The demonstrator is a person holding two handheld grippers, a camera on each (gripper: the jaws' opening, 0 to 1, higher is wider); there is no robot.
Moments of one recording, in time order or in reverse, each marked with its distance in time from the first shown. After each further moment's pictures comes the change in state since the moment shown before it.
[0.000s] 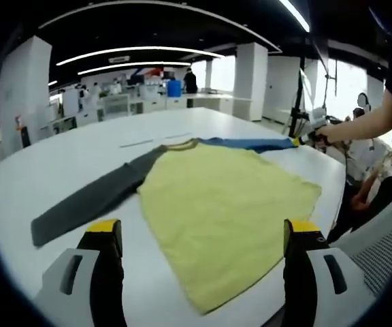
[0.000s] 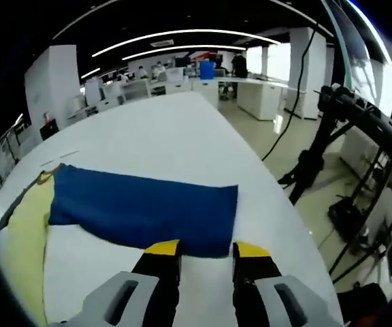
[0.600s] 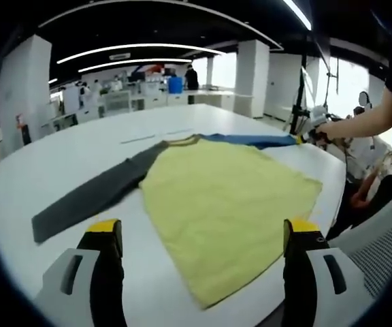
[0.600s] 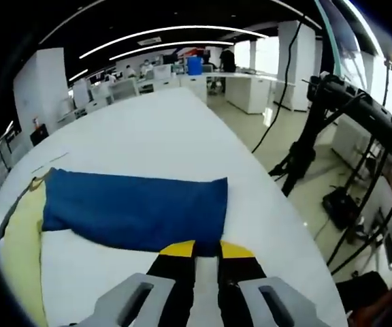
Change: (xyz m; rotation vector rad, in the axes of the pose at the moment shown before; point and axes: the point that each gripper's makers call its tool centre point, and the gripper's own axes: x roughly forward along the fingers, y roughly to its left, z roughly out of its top) left arm -0.003 0.003 -0.011 -0.016 0.045 0.001; right arm 0.006 -0.011 -0.002 0.043 0.025 -0.054
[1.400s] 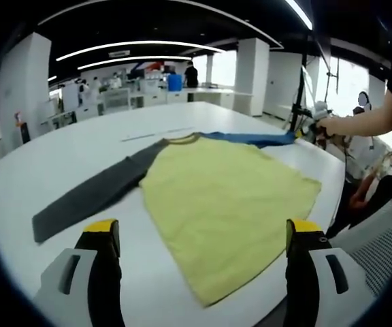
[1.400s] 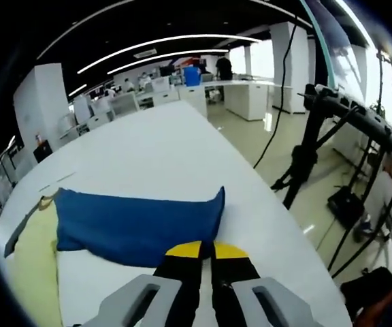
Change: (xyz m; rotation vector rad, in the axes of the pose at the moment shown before) left arm -0.003 0.002 0.003 0.002 -0.004 -0.005; right arm -0.003 0.003 0.028 0.055 -0.077 0.045
